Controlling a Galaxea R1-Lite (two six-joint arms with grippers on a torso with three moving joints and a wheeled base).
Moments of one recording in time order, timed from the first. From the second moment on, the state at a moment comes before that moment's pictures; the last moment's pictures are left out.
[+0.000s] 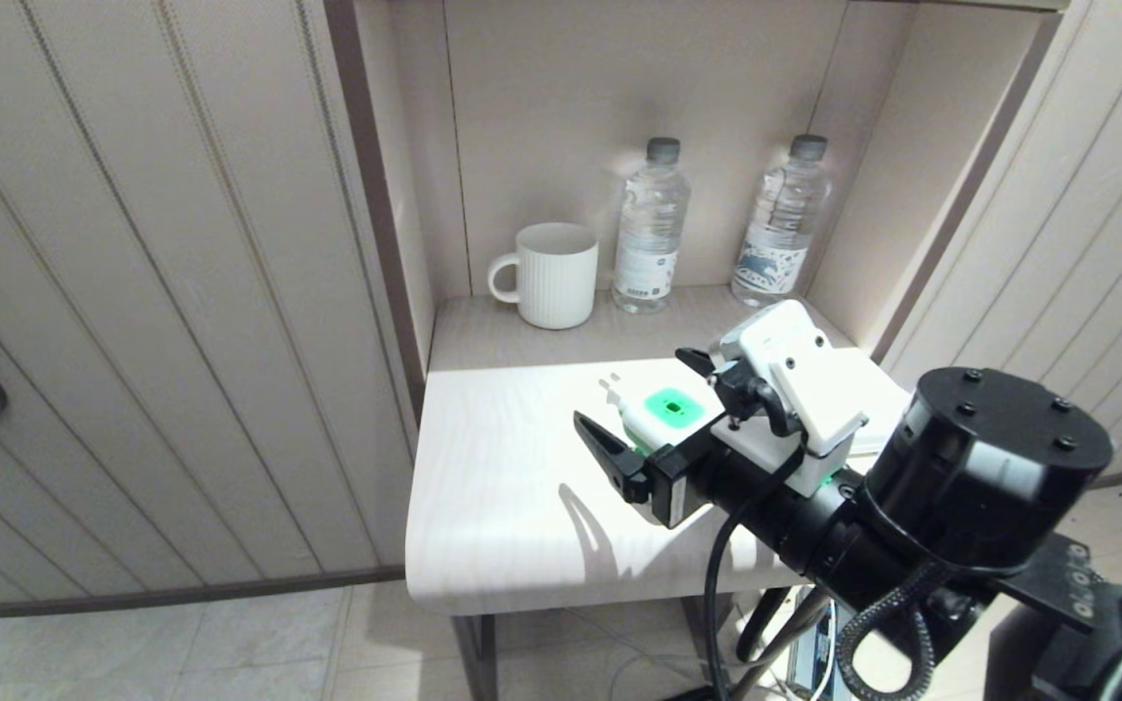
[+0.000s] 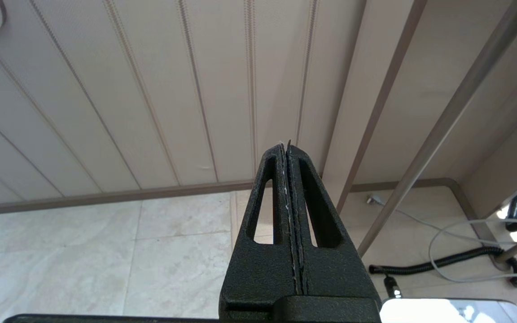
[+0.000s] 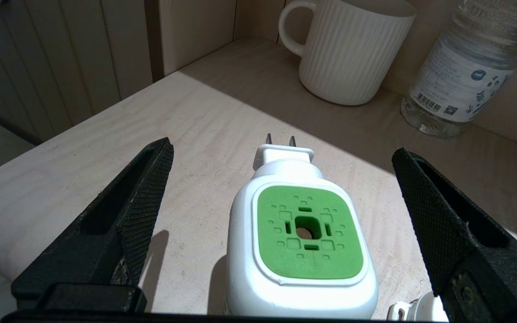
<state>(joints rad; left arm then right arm) 0.00 0.00 -0.06 0.17 -0.02 0.02 0.81 1.67 -0.64 -1.17 -0.24 -0.22</state>
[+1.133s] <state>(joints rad) 0.00 0.00 -0.06 0.17 -0.02 0.02 0.81 1.69 -0.66 -1.17 -0.26 -0.14</state>
